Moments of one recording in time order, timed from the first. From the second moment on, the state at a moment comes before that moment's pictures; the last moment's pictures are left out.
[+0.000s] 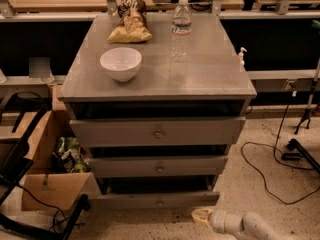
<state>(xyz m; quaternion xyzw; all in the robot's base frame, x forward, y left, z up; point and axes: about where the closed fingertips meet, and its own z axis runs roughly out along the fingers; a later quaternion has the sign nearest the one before) 0.505 -0.186 0.172 -0.39 0.76 0.31 0.42</state>
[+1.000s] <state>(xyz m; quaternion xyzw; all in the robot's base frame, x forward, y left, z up) 0.586 -0.168 0.162 -0.40 0.73 0.32 0.45</state>
